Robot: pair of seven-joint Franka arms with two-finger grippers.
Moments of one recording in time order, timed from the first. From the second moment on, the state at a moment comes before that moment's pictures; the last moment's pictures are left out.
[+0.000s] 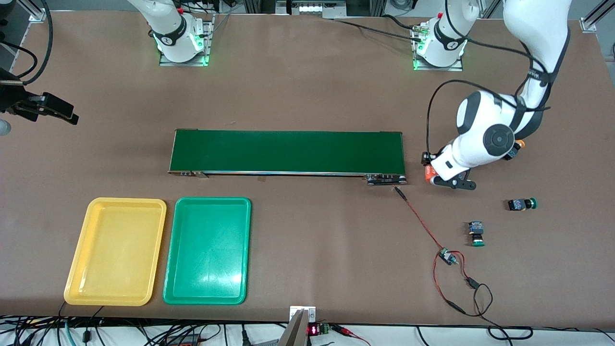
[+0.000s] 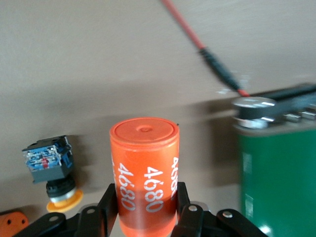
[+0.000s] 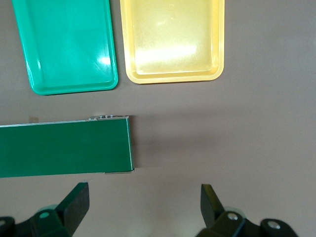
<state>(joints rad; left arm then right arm) -0.02 0.30 -0.18 -2.11 -0.03 2.23 -0.01 -0.06 0.03 0.01 -1.59 0.01 1.57 0.04</state>
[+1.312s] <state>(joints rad) -0.17 0.31 -0.33 -2.13 0.14 2.30 0.84 -0.06 0.03 0.01 -1.59 0.01 1.57 0.04</state>
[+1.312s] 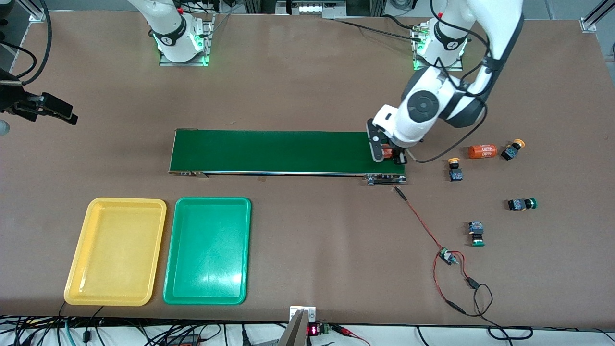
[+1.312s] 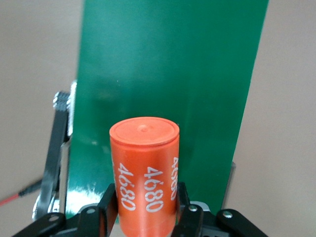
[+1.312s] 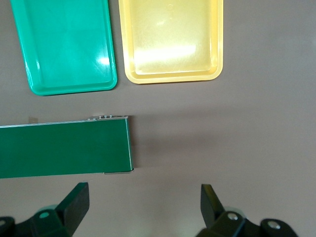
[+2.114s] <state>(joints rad) -0.19 0.31 -0.33 -2.08 0.18 2.25 0.85 -0.06 0.03 0.01 -1.59 0.01 1.57 0.04</state>
